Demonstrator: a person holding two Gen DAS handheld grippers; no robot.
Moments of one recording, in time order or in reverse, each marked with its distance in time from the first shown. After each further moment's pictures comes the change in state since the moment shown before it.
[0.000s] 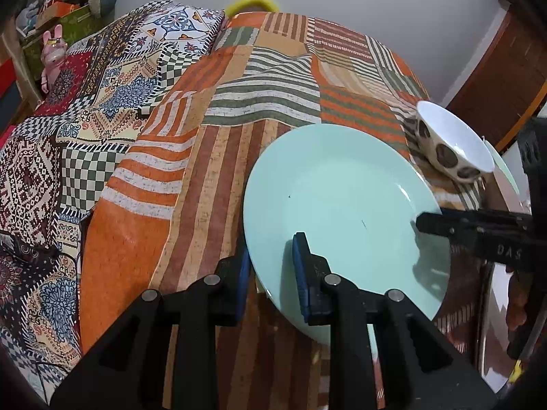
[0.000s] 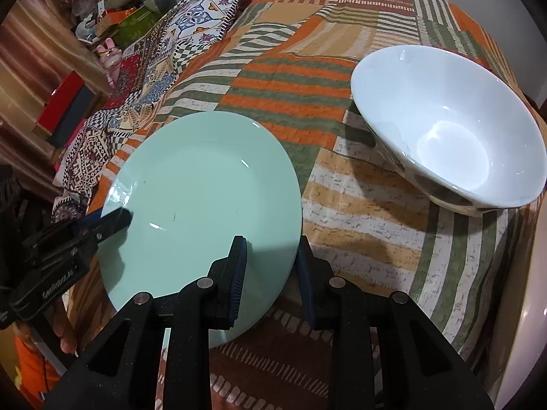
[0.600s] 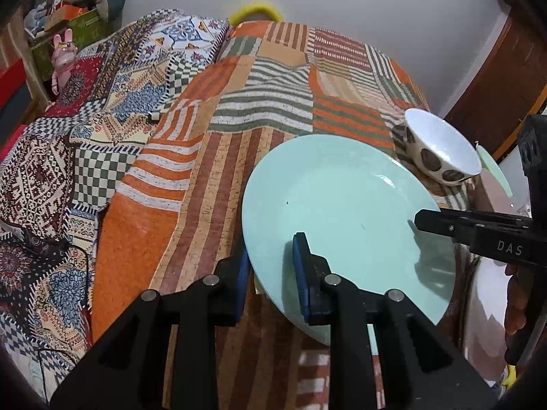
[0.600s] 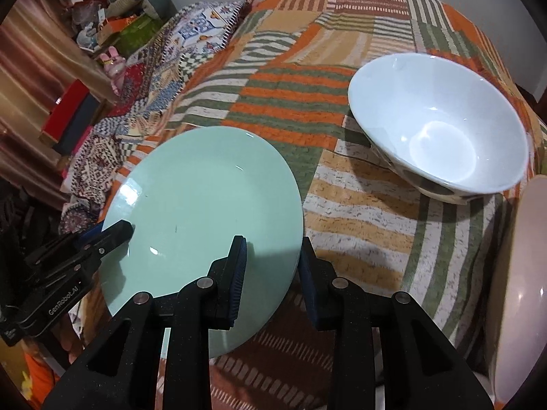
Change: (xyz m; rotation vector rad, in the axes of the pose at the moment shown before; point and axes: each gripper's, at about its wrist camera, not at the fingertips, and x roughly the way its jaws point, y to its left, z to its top) left arm -0.033 -0.010 -0.004 -0.020 -0.033 0.017; right arm -0.023 0.007 -0.009 0.020 -0.031 0.018
